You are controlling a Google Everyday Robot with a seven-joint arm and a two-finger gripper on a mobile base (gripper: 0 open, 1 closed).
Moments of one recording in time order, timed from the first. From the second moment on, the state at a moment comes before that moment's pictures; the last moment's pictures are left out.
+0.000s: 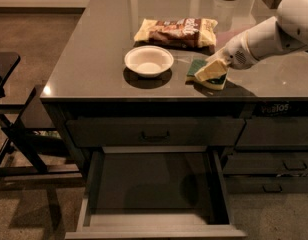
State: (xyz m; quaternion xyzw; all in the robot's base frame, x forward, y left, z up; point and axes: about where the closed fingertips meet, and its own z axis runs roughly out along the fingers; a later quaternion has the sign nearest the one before) arm 0.665 -0.173 0.857 -0.44 0.81 0.17 0.35
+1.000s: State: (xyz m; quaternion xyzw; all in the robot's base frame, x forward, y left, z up) arm 0.666 -0.173 0.856 -0.44 0.81 0.18 0.35
